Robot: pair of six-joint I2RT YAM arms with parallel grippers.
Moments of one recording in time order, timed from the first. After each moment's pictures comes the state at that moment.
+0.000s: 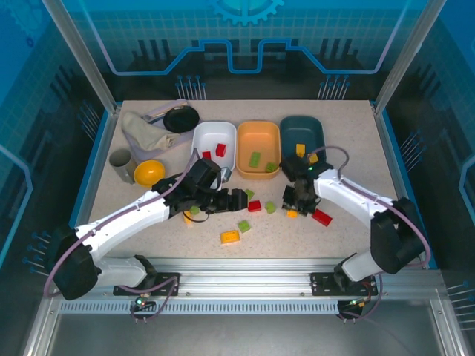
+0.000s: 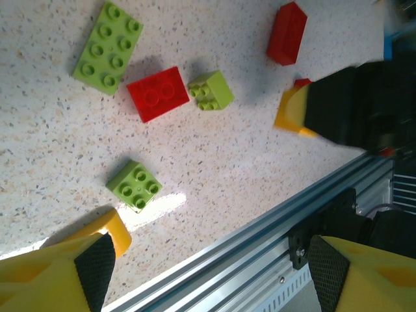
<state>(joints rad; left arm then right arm) -0.71 1.27 0.96 -0.57 0.31 -0.81 0.51 1.47 1.06 -1.01 -0.01 0.87</state>
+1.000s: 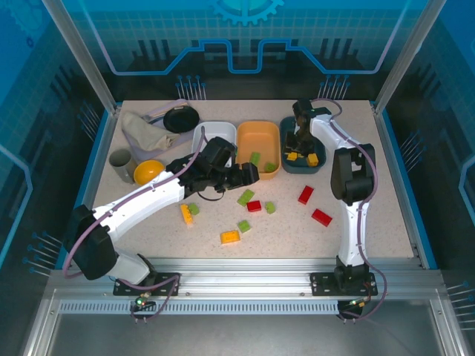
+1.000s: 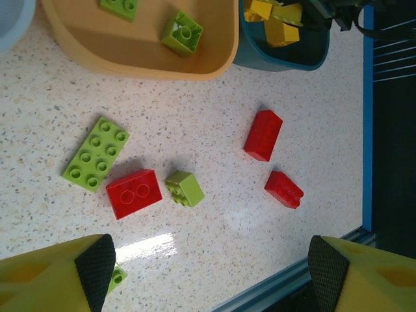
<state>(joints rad) -0.70 1.46 1.21 -0.58 0.16 -0.91 0.19 2.22 1.87 -1.01 -0.11 0.40</state>
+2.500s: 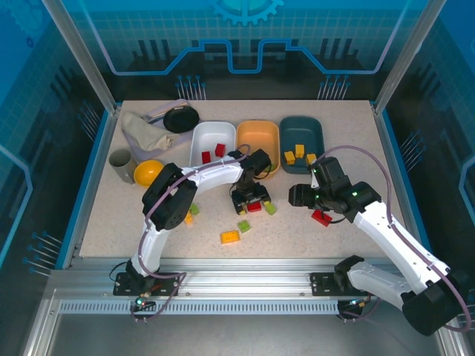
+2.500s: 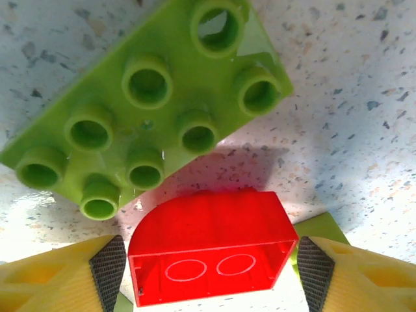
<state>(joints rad) -0.74 2.13 1.59 -0.93 0.29 -1.14 0.46 1.00 0.89 -0.88 -0.06 0.52</state>
